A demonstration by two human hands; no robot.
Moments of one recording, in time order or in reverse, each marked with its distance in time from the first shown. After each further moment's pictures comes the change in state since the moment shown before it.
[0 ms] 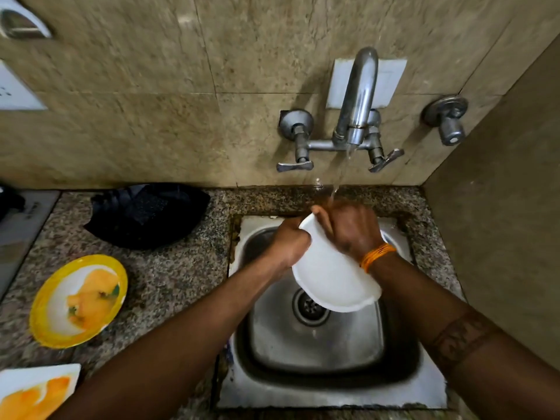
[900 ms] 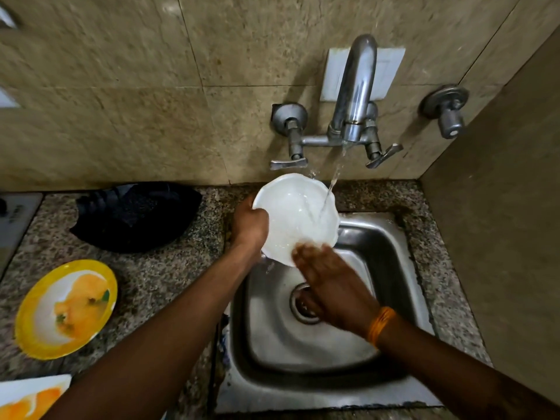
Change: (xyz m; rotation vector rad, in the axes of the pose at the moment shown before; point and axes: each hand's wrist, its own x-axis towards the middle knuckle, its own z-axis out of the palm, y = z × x) left_hand 0.046 -0.018 -0.037 -0.202 0.424 -0.038; right_hand -0.099 -0.022 0.042 0.076 -0.333 -0.233
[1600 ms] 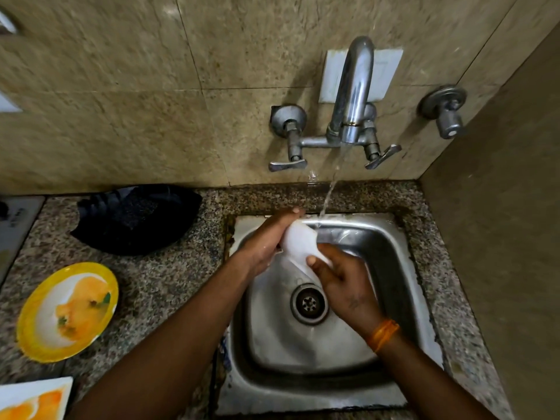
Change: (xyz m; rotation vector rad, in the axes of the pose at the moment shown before) left_hand -0.009 -0.016 0.009 -0.089 -0.561 -0.130; right_hand 0.004 -0.018 -0.026 0.911 0.395 0.583
